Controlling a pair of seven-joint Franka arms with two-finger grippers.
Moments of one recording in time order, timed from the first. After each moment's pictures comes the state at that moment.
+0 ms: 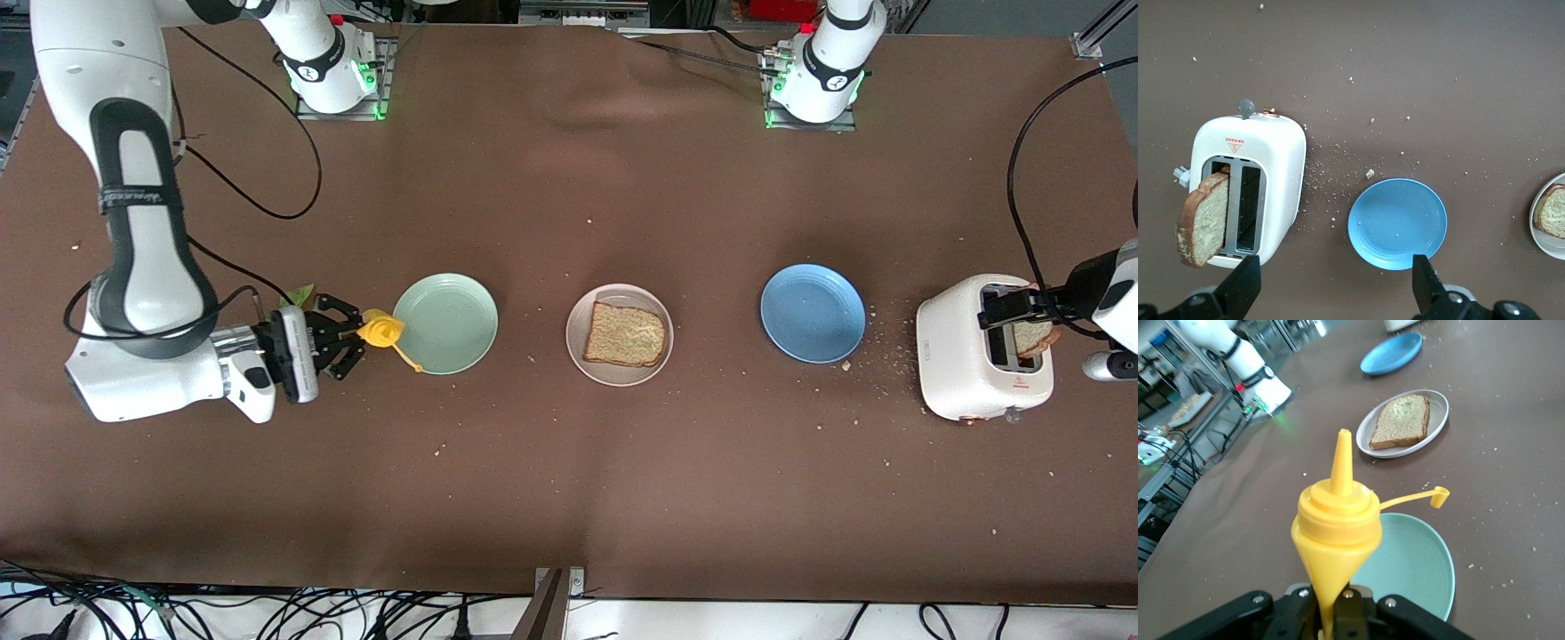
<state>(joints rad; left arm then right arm) 0.08 0.36 0.00 -1.29 -0.01 1.55 -0.01 0.03 0.74 -0.04 -1.36 0.85 1.47 -1.74</state>
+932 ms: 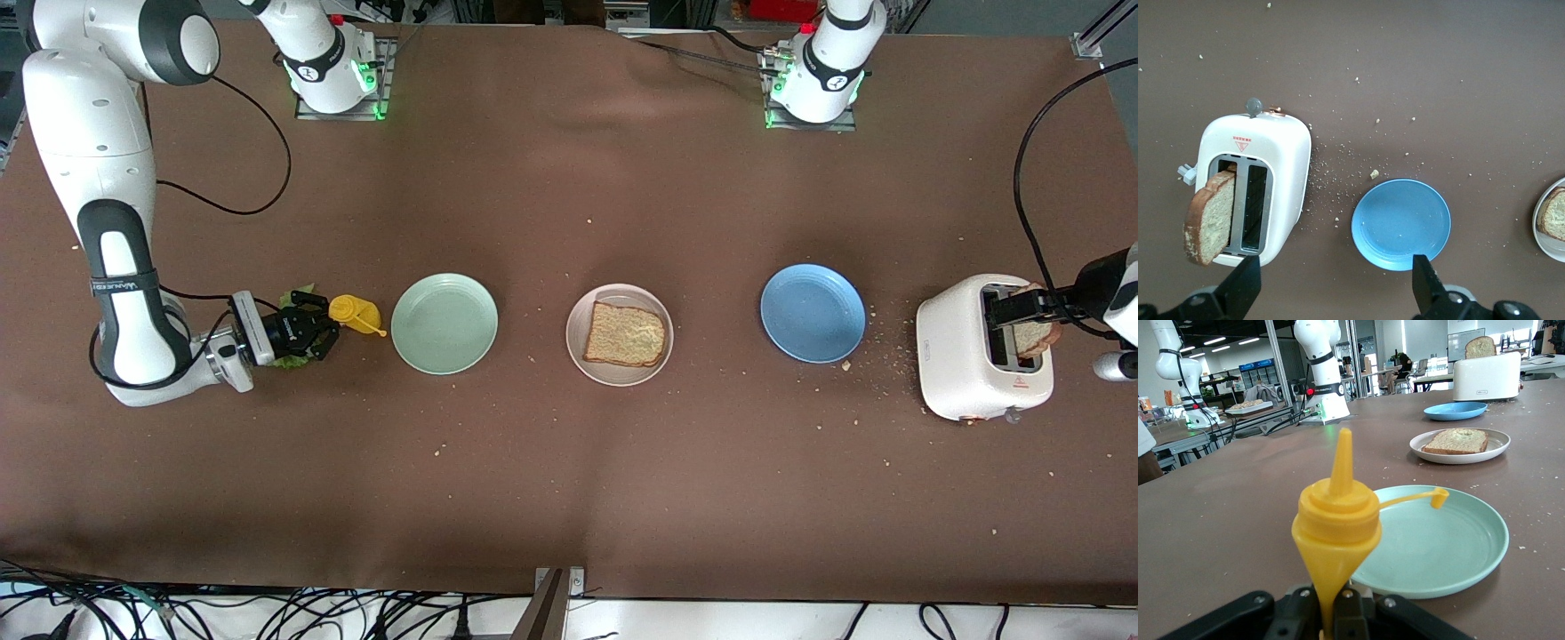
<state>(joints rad) 0.09 0.36 0.00 -1.29 -0.01 1.55 -0.01 -0.13 0.94 -0.03 -1.44 0.90 1.37 -2.40</state>
